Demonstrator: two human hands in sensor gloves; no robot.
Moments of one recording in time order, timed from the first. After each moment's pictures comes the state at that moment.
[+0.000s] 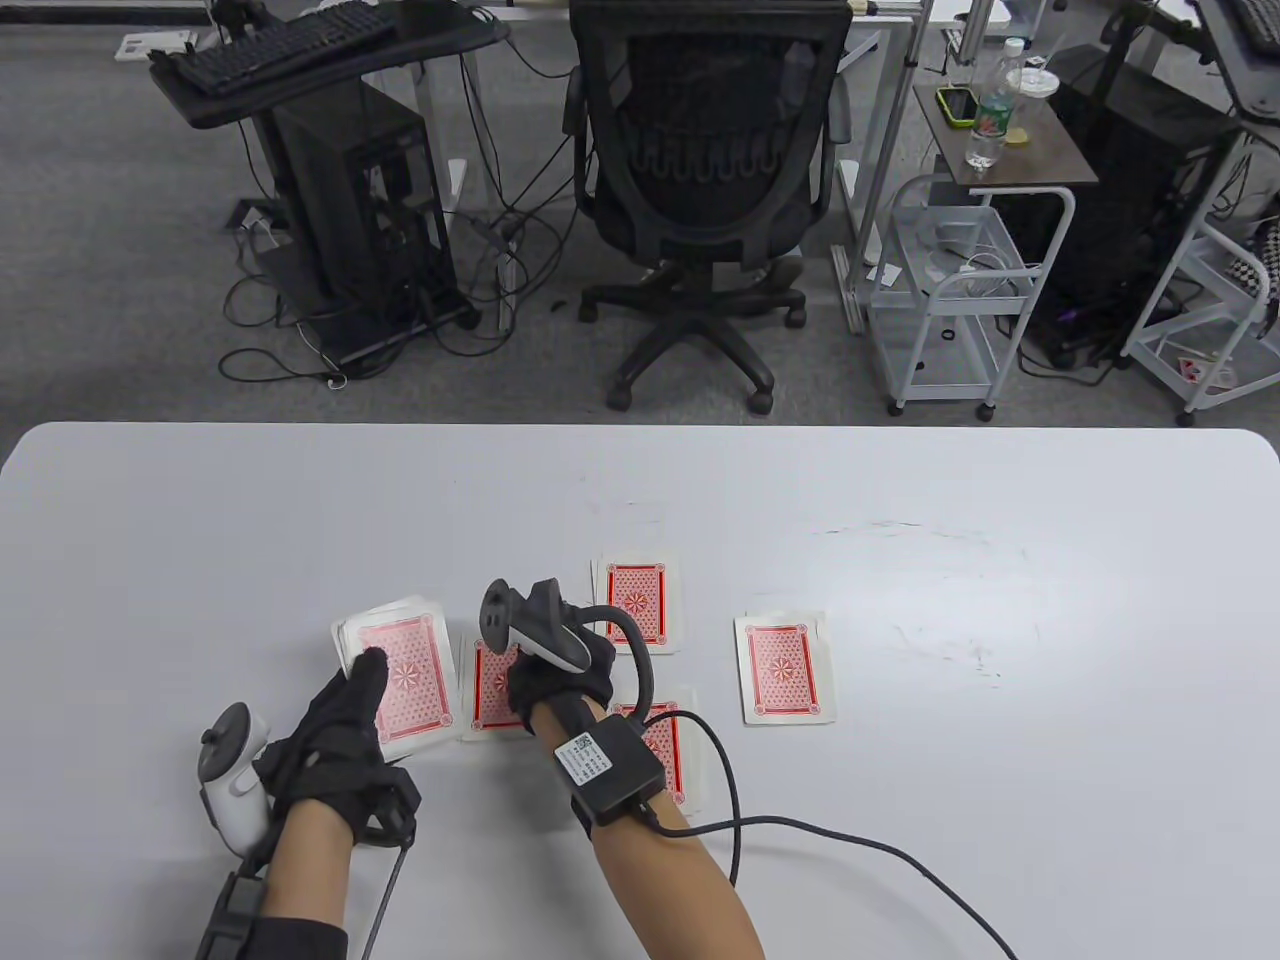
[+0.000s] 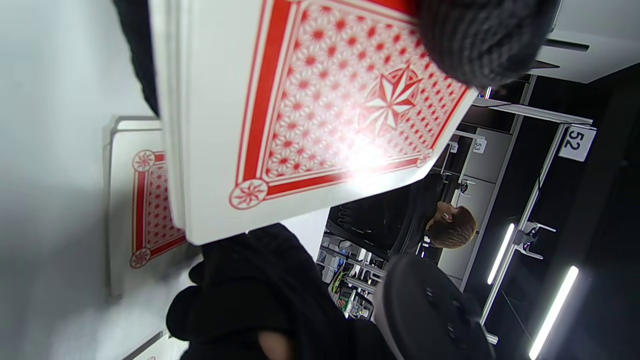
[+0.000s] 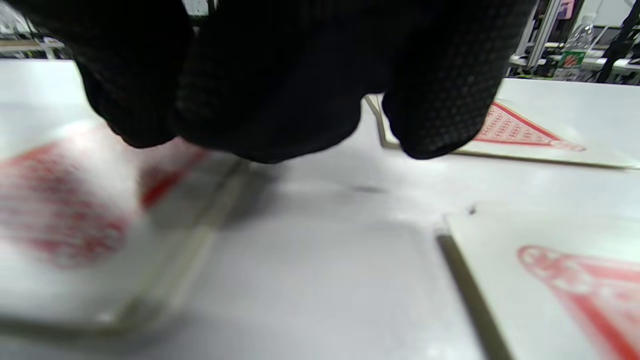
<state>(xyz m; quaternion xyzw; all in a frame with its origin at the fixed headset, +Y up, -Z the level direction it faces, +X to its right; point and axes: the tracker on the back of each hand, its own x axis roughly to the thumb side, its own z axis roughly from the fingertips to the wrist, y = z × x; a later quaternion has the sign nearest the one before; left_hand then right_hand) -0.317 -0.790 -0.337 -0.08 0.15 0.78 0.61 -0.094 -0.752 -0.449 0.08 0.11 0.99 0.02</state>
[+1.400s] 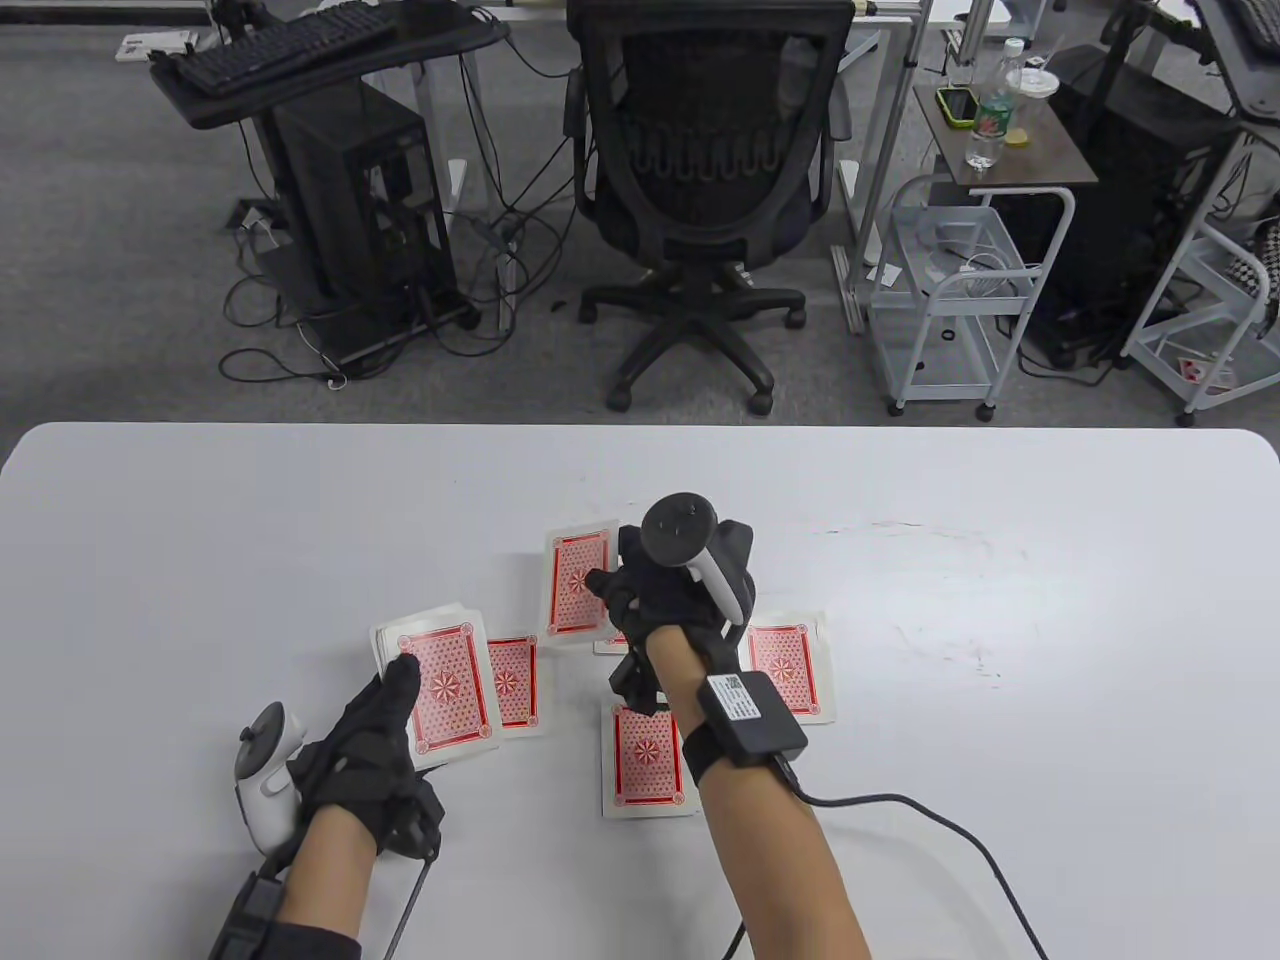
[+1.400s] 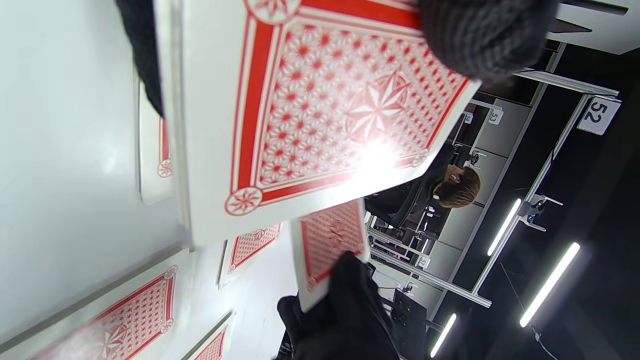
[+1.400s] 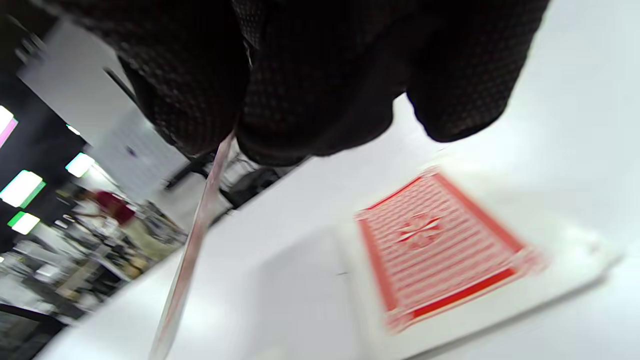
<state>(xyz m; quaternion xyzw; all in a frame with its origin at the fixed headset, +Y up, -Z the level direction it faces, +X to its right) -0.292 -0.793 -0.335 -0.12 0.12 0.80 0.58 0.026 -0.707 -0.499 -0.01 0.08 0.95 0.29</state>
